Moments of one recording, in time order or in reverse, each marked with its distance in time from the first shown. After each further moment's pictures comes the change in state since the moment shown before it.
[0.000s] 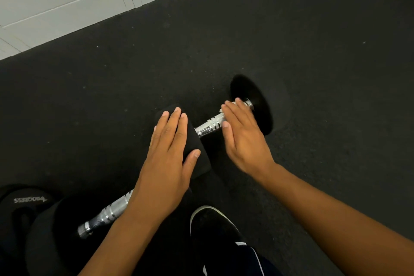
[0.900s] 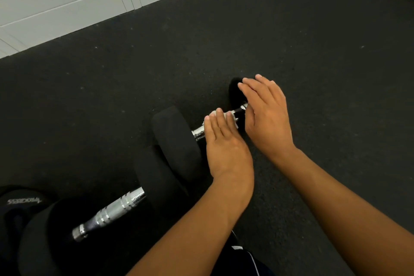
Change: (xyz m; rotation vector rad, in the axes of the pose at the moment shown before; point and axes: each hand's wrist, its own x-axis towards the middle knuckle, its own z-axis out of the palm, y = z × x) left_hand 0.060 0.105 0.060 0.564 -0.362 -0.180; right_hand 0.032 0.022 -0.045 -0.206 0.307 -0.120
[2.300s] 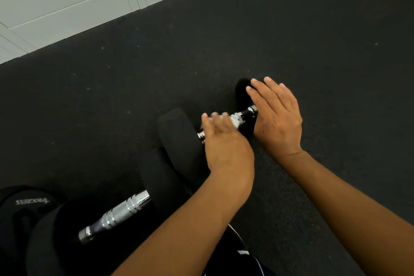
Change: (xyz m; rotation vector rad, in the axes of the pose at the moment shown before) left_hand 0.004 -0.013 -0.018 0.228 -0.056 0.106; right_hand -0.005 0.024 0.025 -0.151 0.311 -0.201
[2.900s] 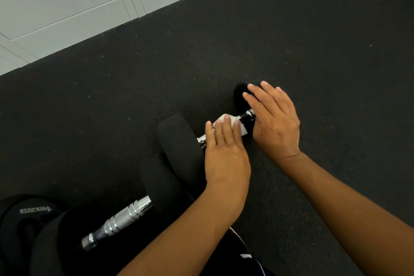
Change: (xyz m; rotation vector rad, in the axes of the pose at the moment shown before) left_hand -0.009 -0.002 0.015 -0.063 0.121 0.059; right_hand 0.000 -0.001 -0.003 0.023 -0.048 0.011
